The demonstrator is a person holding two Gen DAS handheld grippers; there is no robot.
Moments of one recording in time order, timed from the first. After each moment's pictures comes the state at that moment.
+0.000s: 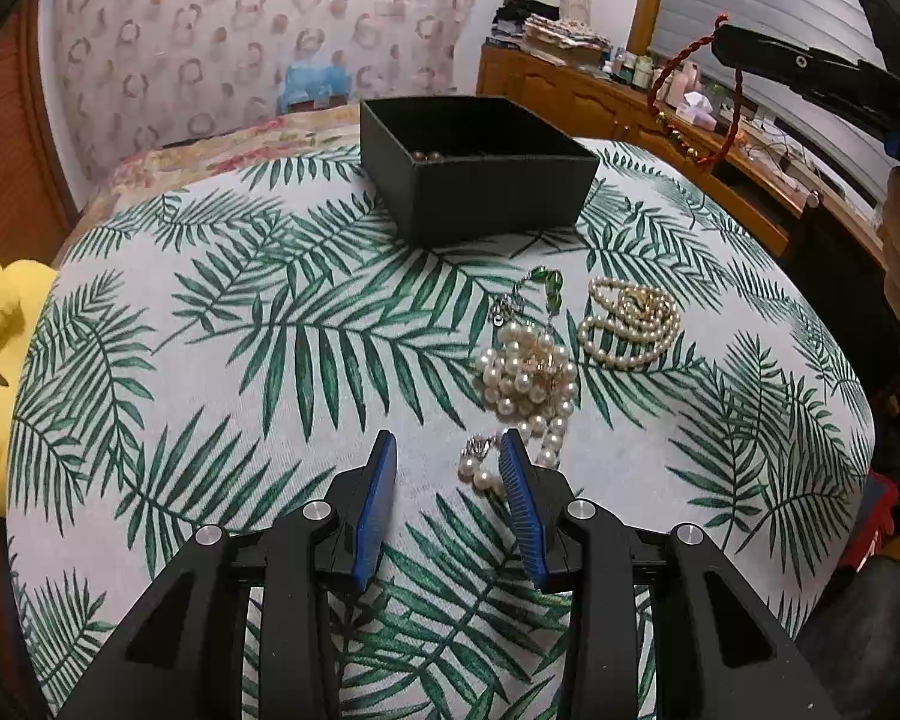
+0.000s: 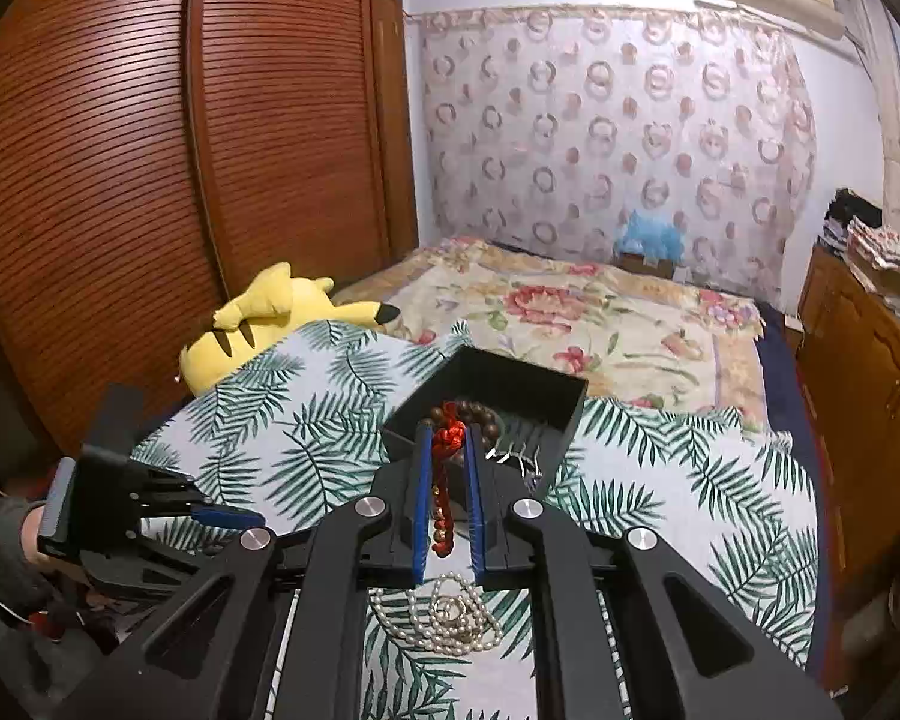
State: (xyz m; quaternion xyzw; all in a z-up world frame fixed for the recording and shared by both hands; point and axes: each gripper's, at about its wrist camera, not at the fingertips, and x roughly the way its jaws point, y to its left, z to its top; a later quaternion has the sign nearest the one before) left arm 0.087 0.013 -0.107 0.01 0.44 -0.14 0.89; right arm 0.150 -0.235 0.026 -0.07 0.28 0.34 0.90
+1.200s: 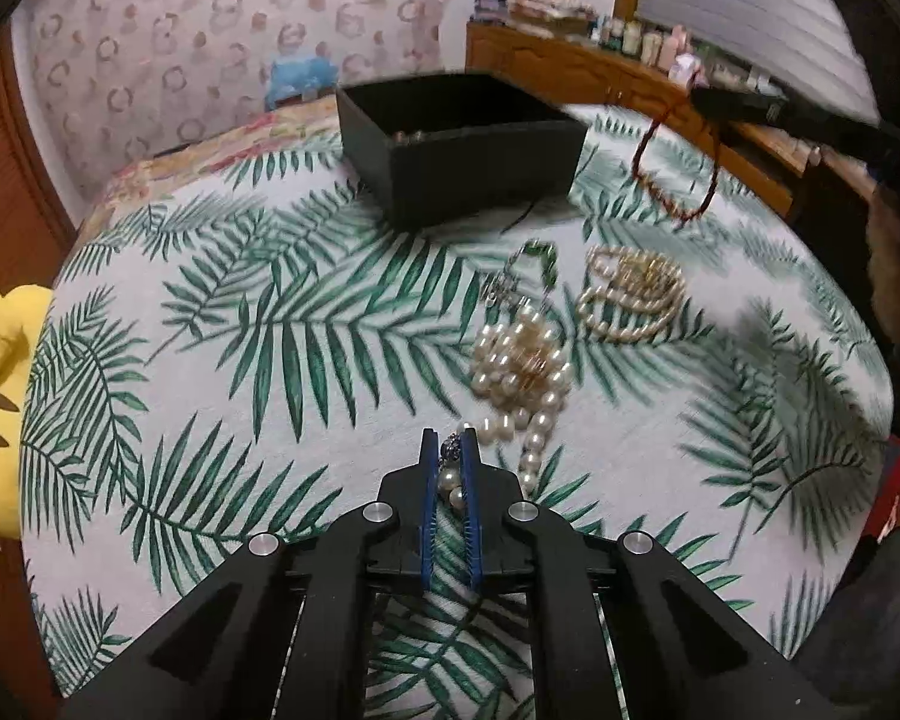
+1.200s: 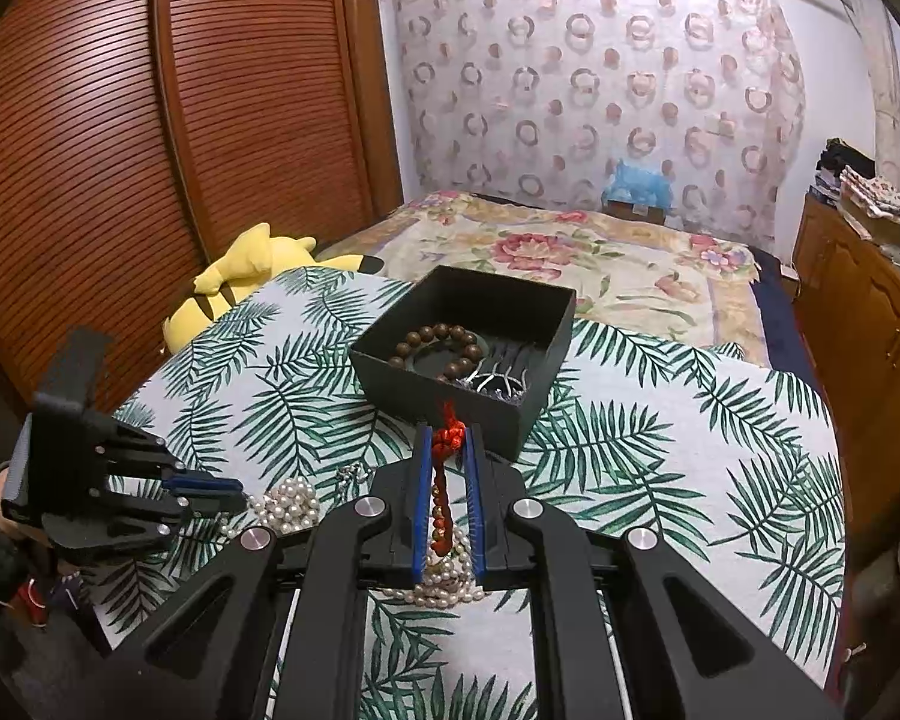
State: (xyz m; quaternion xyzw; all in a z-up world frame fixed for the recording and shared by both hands) left arm 0.090 0.003 -0.105 0.05 0.45 -0.15 0.88; right arm 0.154 -0.245 -0.022 -0.06 0.33 0.32 0.89
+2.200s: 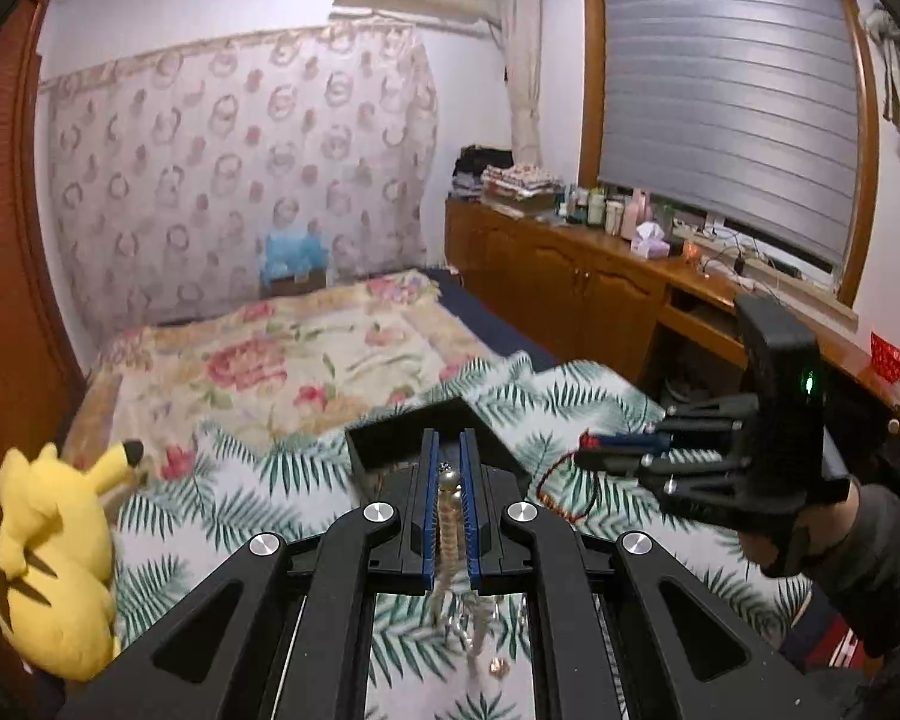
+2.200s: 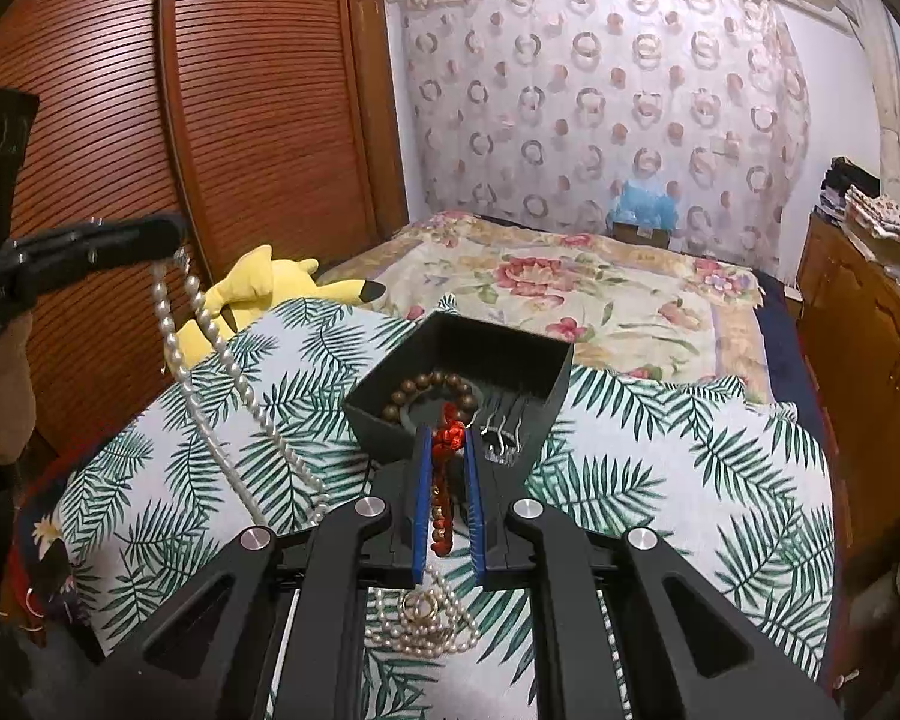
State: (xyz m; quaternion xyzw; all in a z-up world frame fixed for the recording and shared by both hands) left arm 0.115 -0.008 0.064 0.03 0.26 -0.18 0.95; right arm 0.179 -0.237 0.002 -0.06 0.31 0.33 0.89
